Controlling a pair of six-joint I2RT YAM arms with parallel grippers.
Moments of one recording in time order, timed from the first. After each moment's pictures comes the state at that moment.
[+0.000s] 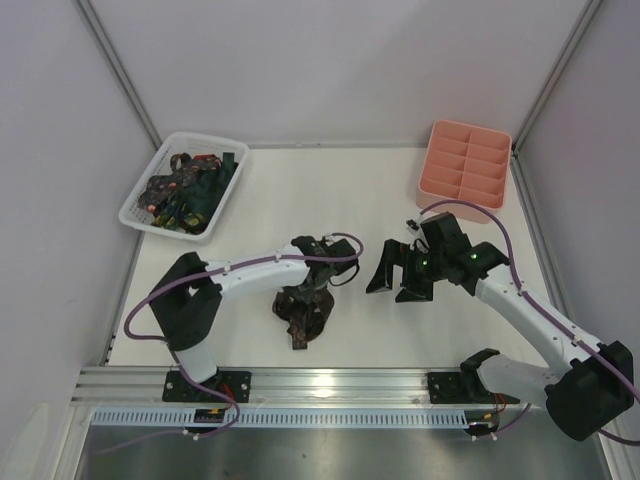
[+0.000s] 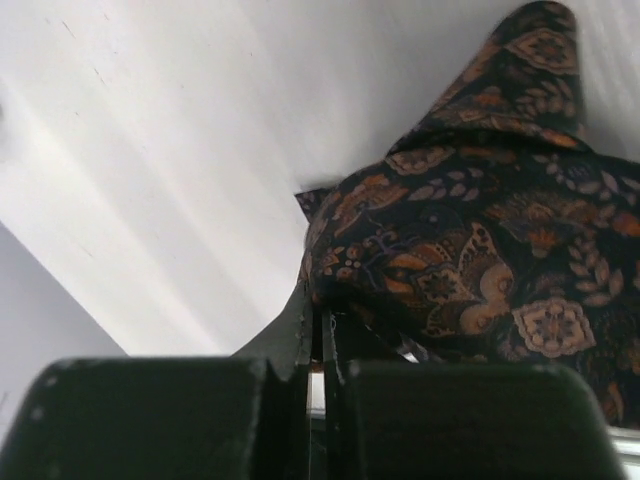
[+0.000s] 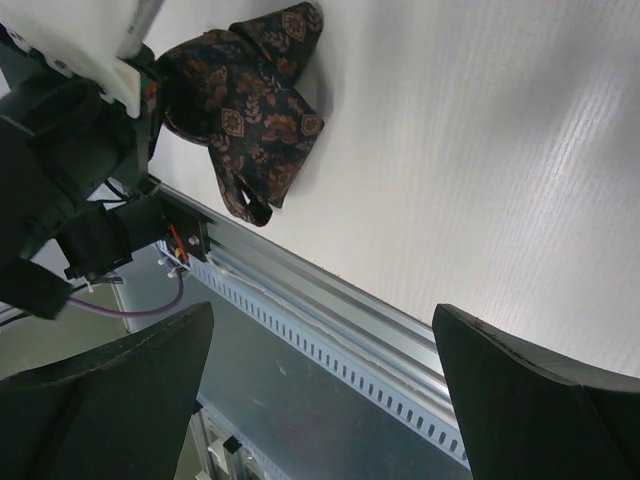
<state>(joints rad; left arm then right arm) -0.98 1.73 1.21 -1.01 -0.50 -0.33 0.49 1.11 0.89 -0.75 -0.47 0.67</state>
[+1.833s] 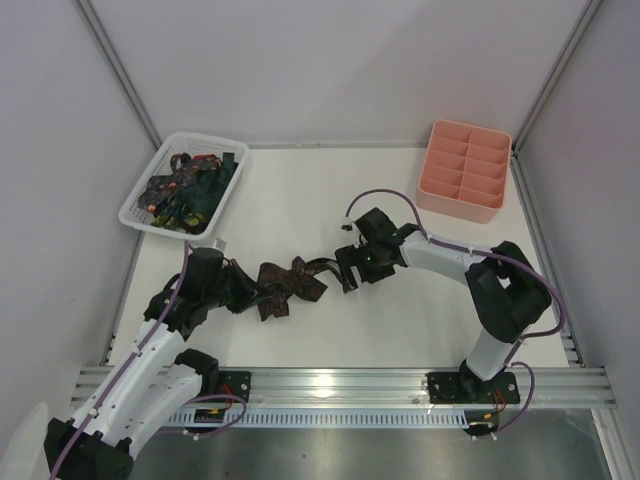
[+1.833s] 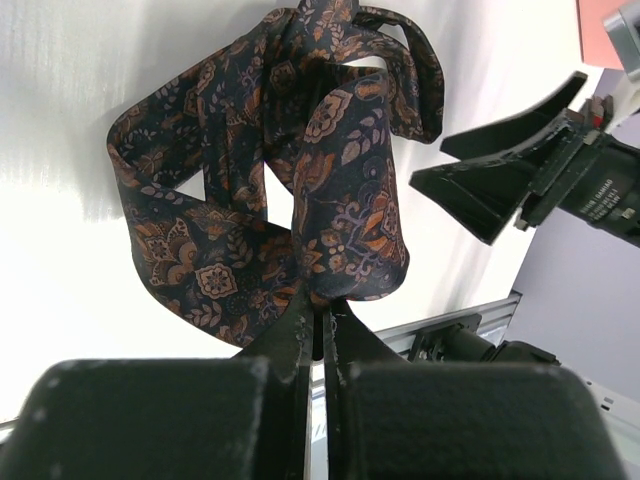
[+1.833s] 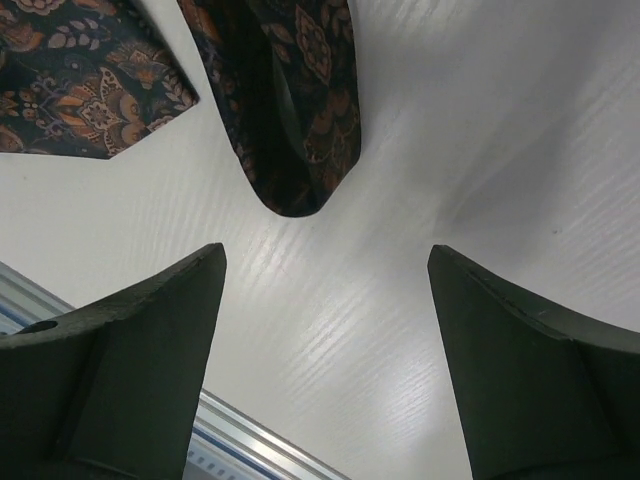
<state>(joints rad) -0.36 0.71 0.59 -0.67 0.22 -0.98 0.67 1.70 1.07 -0.49 -0.22 0.28</state>
